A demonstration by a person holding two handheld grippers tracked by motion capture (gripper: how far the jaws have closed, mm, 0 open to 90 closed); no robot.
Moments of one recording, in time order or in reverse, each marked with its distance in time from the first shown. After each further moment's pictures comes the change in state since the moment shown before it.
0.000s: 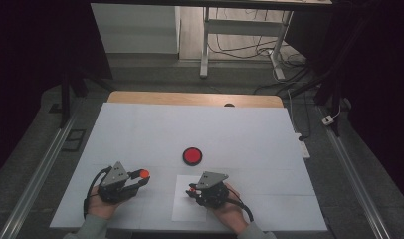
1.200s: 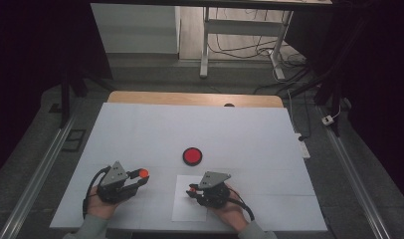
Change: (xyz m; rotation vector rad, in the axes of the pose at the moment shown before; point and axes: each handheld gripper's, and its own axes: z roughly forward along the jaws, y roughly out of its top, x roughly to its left) left arm 0.001 0.001 -0.002 -0.006 0.007 -0.006; right arm -0.004 -0.007 0.001 -0.029 0.030 0.021
